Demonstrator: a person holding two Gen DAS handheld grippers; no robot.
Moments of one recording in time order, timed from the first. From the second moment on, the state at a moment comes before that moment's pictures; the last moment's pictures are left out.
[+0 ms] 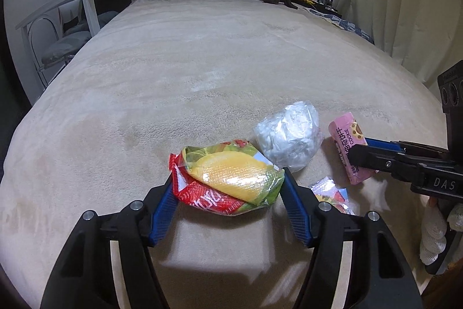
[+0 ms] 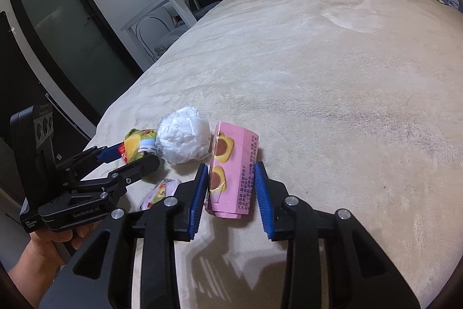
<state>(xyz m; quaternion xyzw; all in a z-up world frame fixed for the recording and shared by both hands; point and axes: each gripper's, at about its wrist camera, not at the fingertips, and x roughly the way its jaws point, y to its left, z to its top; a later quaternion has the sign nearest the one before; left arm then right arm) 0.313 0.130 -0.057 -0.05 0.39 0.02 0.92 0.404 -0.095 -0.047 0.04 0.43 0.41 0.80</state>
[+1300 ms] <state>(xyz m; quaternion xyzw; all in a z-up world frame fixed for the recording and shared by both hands) 0.166 0.056 0.000 -0.07 0.32 0.00 0.95 0.285 -0.184 -0.017 0.06 0.40 0.39 0.83</state>
